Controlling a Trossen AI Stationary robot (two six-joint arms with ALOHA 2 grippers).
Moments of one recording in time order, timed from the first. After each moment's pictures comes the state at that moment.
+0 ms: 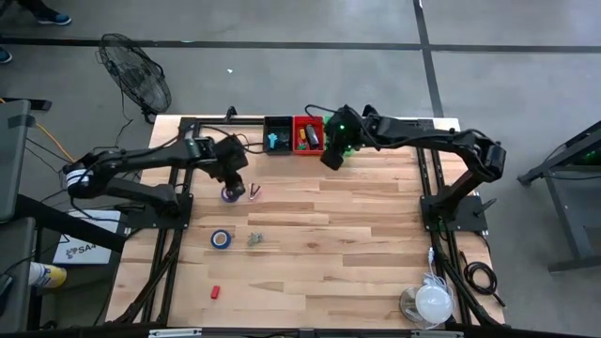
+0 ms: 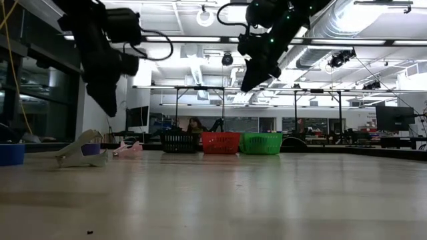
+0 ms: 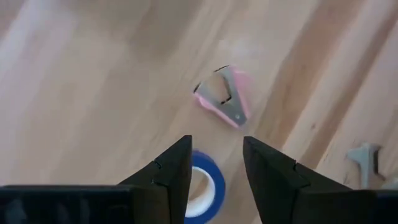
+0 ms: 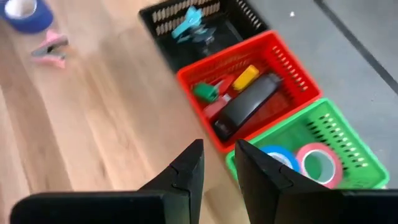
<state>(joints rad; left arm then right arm) 0.41 1.14 0.77 -0.77 0.07 -0.15 -0.41 1.59 1.26 -0.51 0.10 0.04</state>
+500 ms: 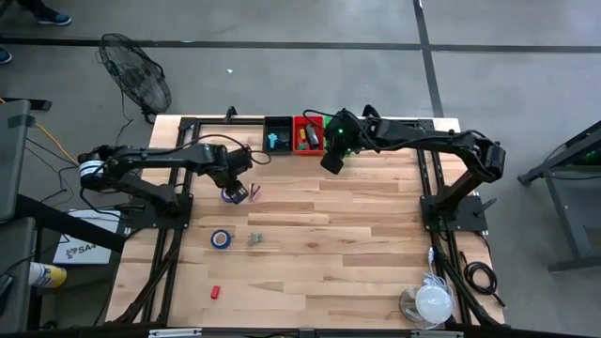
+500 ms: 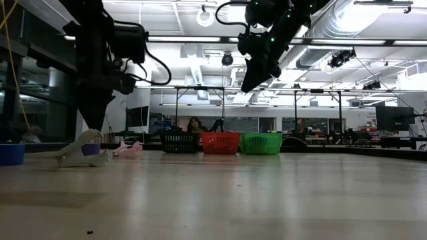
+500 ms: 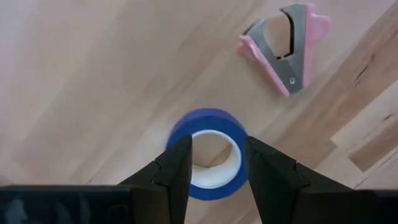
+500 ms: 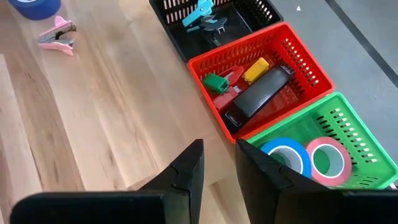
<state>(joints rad) 0.34 1.29 0.77 -0.86 -0.06 -0.39 -0.39 1.59 1.26 -0.53 0.10 0.05</state>
